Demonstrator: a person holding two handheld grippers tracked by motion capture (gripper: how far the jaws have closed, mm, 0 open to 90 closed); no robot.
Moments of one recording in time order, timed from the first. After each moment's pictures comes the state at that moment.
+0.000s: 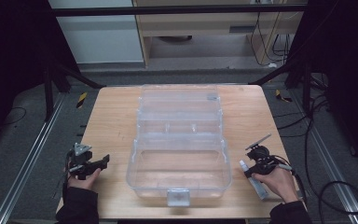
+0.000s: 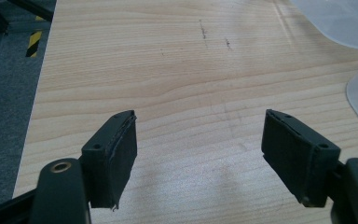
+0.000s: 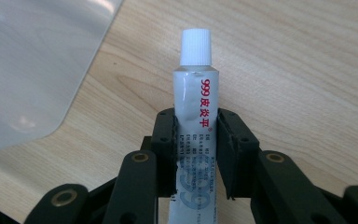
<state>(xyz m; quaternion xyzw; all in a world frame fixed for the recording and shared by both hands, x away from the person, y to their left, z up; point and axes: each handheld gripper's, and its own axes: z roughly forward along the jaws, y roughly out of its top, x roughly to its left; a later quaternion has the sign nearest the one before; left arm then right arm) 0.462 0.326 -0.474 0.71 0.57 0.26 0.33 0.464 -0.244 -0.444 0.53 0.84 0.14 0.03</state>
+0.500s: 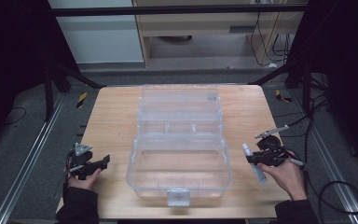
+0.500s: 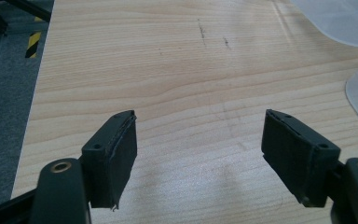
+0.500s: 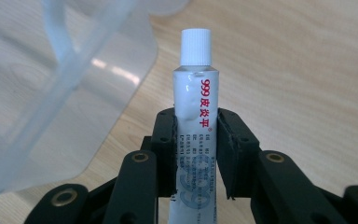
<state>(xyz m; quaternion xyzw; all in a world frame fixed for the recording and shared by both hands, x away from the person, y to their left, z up) 0.462 0.325 -0.475 0.71 0.57 0.26 0.33 0.462 -0.254 -0.399 0.50 0.82 0.26 0.11</state>
